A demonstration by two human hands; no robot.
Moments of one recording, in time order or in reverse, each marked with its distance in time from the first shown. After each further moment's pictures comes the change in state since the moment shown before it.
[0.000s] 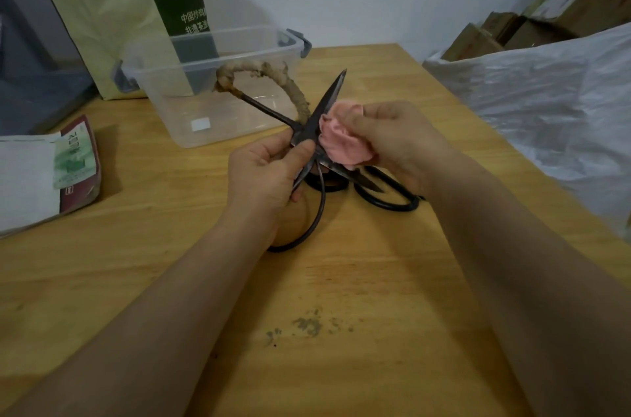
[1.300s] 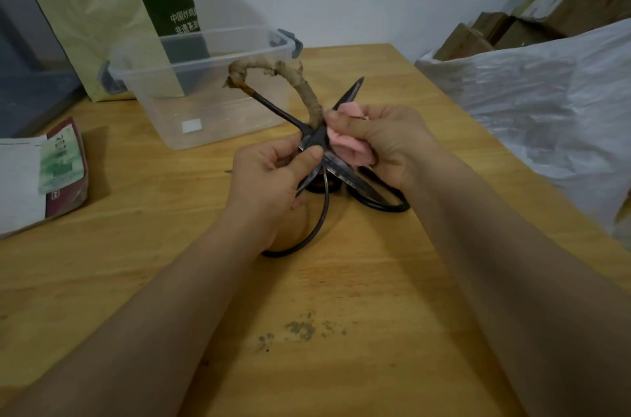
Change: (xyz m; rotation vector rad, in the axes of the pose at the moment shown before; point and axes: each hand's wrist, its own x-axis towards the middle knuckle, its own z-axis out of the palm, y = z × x) left_hand 0.000 -0.002 0.005 0.109 -0.120 0.025; right_hand 0.006 0.005 0.002 0.534 0.042 0.076
